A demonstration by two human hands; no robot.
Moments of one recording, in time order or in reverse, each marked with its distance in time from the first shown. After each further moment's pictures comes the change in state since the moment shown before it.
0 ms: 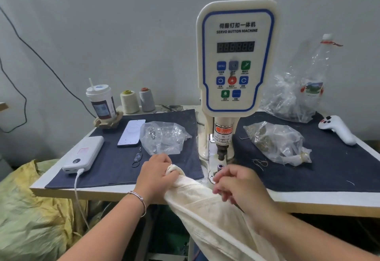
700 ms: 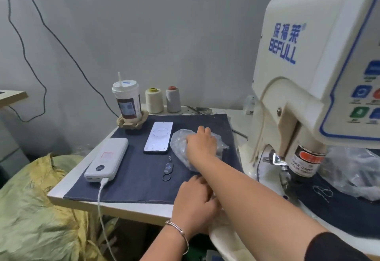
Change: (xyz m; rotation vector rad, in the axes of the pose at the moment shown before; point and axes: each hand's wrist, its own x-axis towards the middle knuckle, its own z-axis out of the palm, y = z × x) left_hand 0.008 -0.014 0.010 -0.087 0.017 0.084; right_hand 0.227 -0.023 0.187 -1.308 0.147 -0.391
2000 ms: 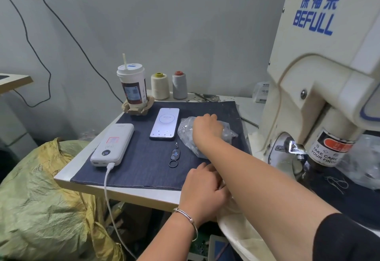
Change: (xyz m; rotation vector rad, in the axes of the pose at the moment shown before) left_hand -0.001 -0.001 0.003 0.033 -0.025 0.042; right_hand 0.022 -0.008 0.006 -0.074 -0.073 0.070
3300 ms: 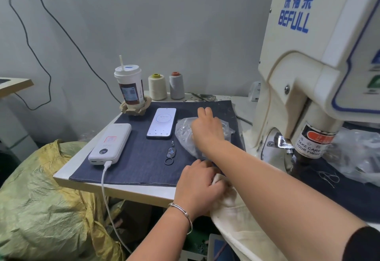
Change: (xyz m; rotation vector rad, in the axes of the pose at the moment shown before) left_hand 0.000 0.003 0.003 0.092 -0.079 -0.070; right_hand -0.031 0.022 -0.012 -0.062 0.209 -0.252
